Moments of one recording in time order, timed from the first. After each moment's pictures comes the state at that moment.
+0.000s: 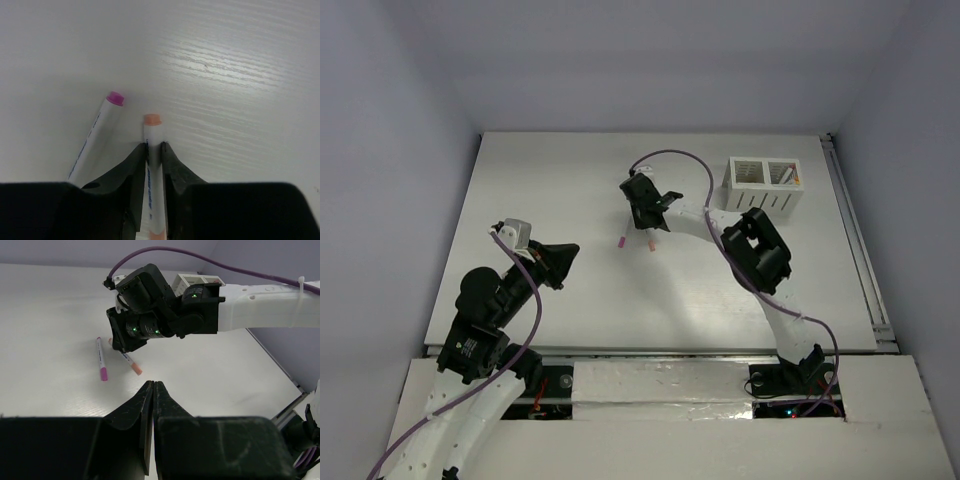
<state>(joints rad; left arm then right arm) -0.40 0.36 0.62 -0.29 0.19 -0.38 0.74 2.26 1.73 -0.36 0.39 0.38</state>
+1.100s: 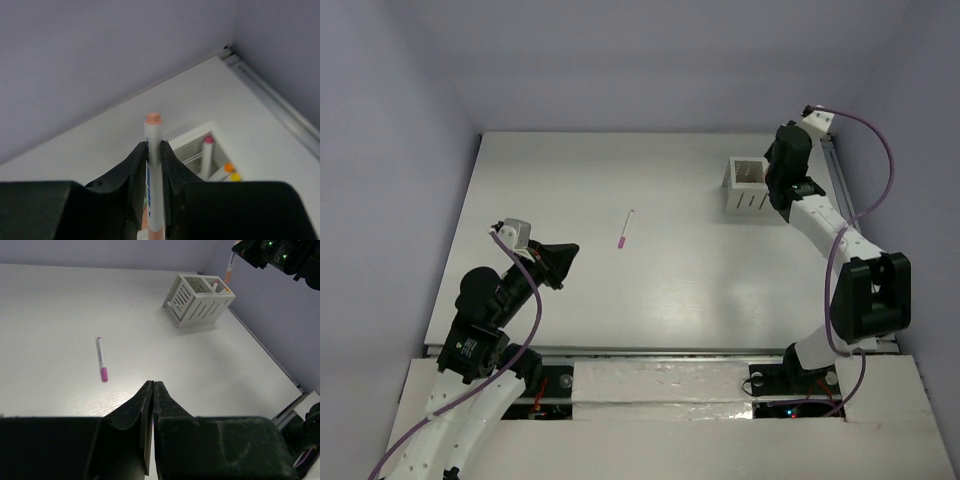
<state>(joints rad) -0.40 0.36 0.62 -0.29 0.20 -0.38 0.22 1.55 1.21 0.16 0.58 0.34</state>
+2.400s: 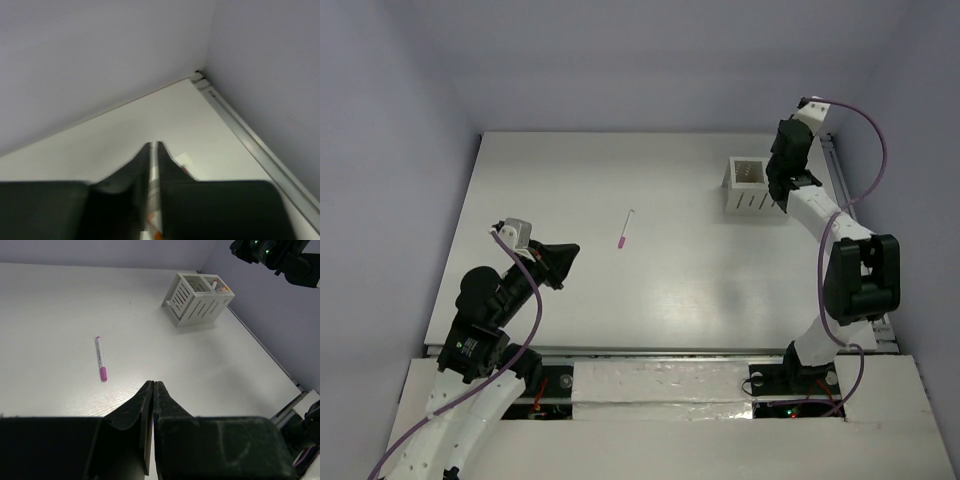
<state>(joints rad) -0.40 0.37 0.62 -0.29 0.21 -0.38 0.12 1.71 1.29 0.32 0.66 0.09</state>
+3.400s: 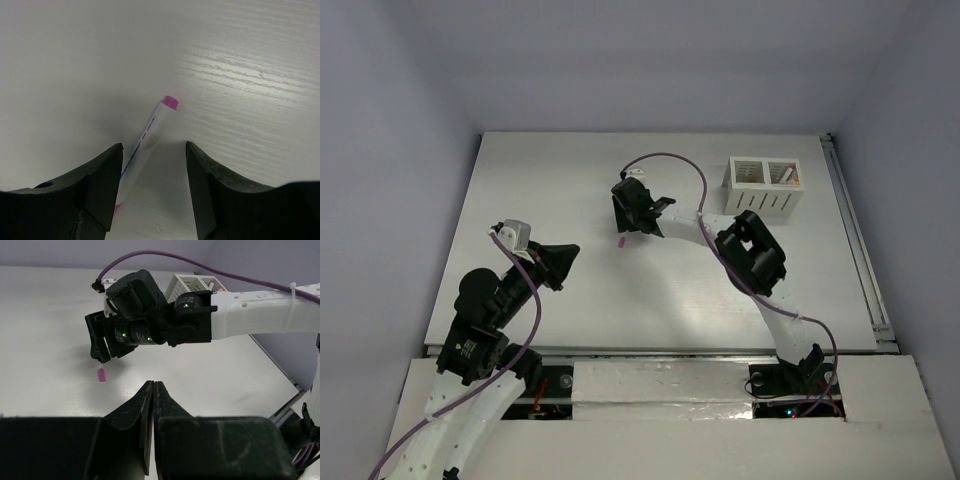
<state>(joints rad) -0.40 0.35 0.62 -0.29 0.21 -0.38 0.78 2.27 1.73 -0.25 0.33 0.43</state>
